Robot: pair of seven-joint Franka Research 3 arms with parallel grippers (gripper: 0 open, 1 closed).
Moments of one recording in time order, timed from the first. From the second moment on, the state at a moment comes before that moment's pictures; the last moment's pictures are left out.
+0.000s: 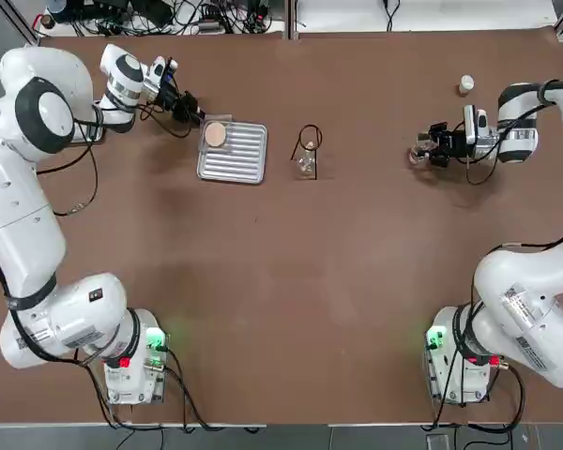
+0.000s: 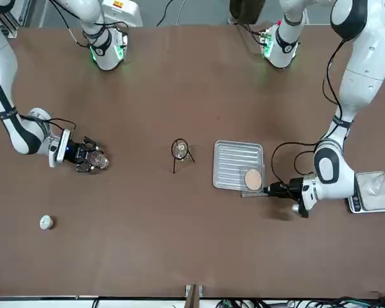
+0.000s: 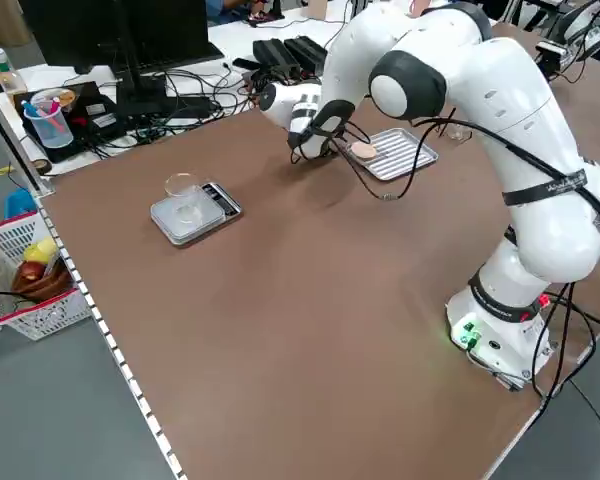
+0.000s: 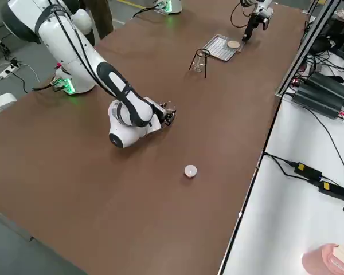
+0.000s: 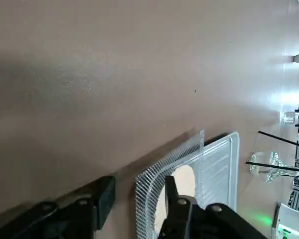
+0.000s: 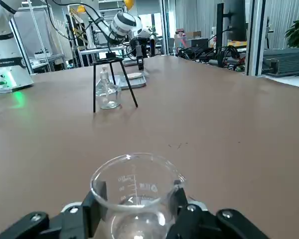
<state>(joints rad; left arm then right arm) 0.33 0.85 -0.39 -1.66 -0.70 2.20 0.68 -0.91 0.76 0.52 -2.10 0.98 2.02 -2.55</state>
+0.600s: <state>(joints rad) 0.33 0.85 -0.39 -1.67 -0.73 2.21 0.69 -0.91 0.76 0.52 -2.10 0.98 2.02 -2.55</state>
